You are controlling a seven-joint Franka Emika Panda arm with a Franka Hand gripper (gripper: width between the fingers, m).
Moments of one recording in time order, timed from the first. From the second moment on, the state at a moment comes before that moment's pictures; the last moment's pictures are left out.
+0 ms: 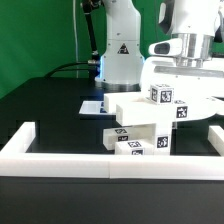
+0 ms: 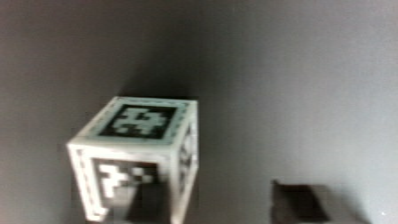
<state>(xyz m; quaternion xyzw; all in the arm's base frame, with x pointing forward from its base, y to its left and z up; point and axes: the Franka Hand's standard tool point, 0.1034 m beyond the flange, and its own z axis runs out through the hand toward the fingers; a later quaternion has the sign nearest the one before) 0.443 0.111 0.029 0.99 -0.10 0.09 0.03</state>
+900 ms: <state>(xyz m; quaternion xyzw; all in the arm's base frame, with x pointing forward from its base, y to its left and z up) 0.455 0.092 0.025 0.99 -0.12 0.09 0.03</state>
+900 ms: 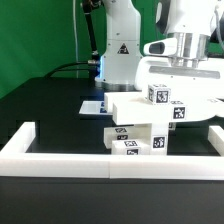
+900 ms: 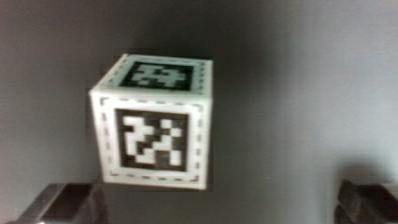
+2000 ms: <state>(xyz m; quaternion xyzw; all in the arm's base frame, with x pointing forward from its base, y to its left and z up) 0.454 0.079 0.018 0.99 -0.12 0.09 0.04</state>
